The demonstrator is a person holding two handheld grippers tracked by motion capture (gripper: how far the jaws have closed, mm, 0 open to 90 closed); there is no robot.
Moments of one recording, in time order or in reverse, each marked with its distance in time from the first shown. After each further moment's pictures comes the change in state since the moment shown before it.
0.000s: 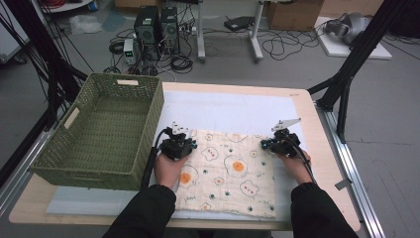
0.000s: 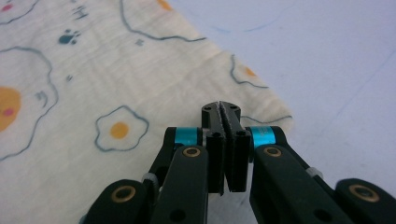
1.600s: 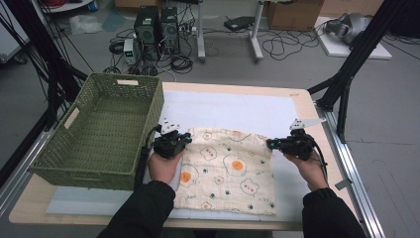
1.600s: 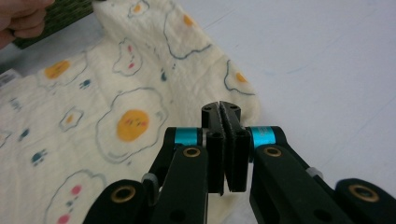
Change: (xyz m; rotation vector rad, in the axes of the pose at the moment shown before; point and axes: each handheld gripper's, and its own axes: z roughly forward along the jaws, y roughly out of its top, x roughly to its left) left arm -0.004 0.002 -0.041 -0.147 -0.028 0.005; right arm 0.008 -0.006 -0.056 -0.181 0.201 0.072
